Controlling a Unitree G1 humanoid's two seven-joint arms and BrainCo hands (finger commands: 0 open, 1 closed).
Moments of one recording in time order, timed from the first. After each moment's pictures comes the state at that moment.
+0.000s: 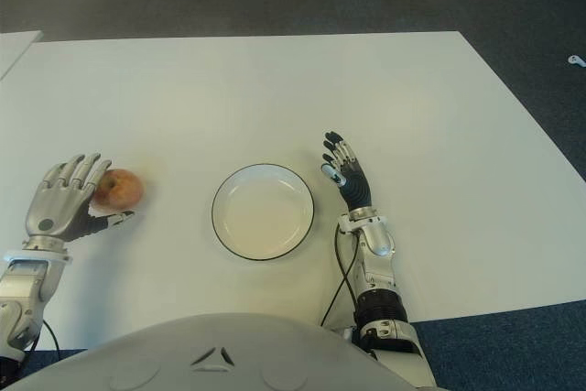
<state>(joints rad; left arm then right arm) 0.44 0.64 0.07 -0.03 1.18 0.00 0.34 0.02 -0.06 -0.10 0.49 0.18 -0.51 0.35</state>
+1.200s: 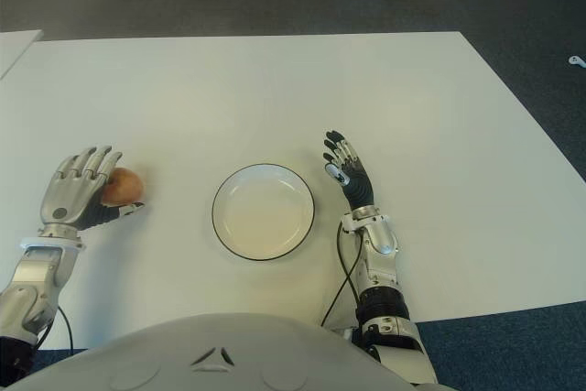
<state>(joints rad) 0.34 0.65 -0.03 0.01 1.12 0.06 0.34 0.00 -0.07 -0.12 0.51 0.21 -0.51 0.41</state>
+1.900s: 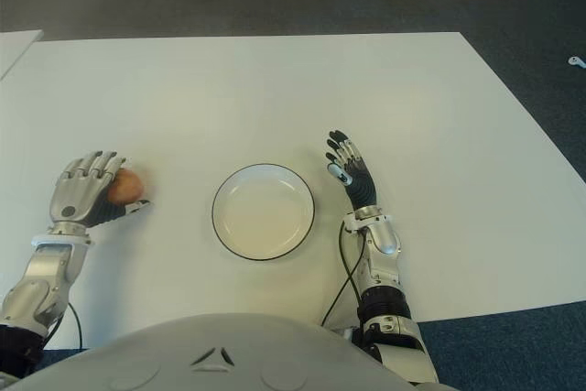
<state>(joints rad) 0.29 0.64 -0.10 0.09 1.10 0.10 0.39 -0.01 -0.08 -0.13 0.52 0.23 -0.51 0.43</state>
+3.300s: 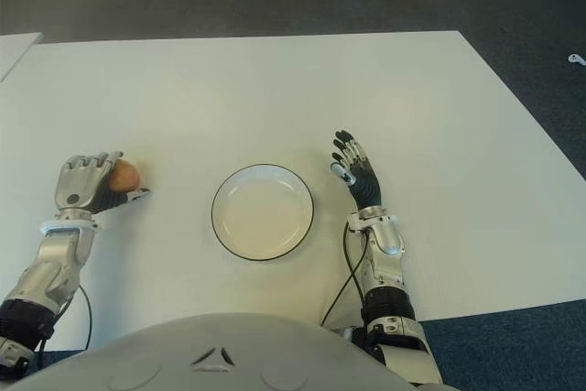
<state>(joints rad) 0.17 0.66 -0.20 0.24 0.97 0.15 0.41 0.00 -0.10 -0.13 0.52 0.20 -0.52 0.38</state>
